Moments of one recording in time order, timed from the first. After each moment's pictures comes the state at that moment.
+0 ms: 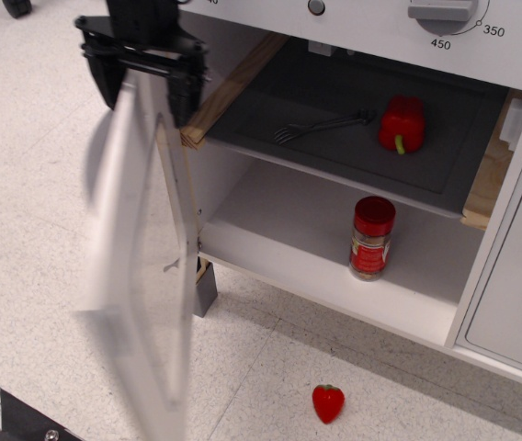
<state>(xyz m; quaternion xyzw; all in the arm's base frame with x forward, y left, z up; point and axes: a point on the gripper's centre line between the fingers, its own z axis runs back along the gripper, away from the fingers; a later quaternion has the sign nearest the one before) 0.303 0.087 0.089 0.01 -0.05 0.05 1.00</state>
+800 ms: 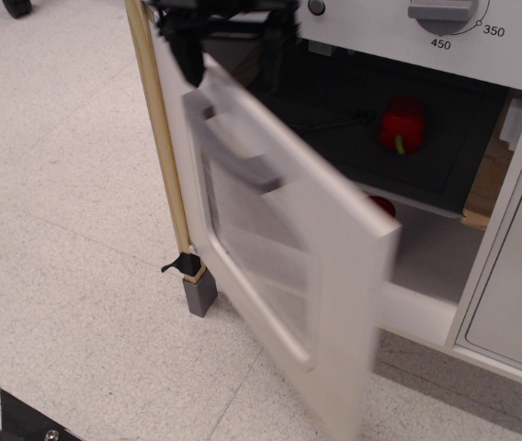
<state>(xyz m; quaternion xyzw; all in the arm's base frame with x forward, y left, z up) 0.341 0.028 0.119 -0.03 -0.10 0.12 0.99</state>
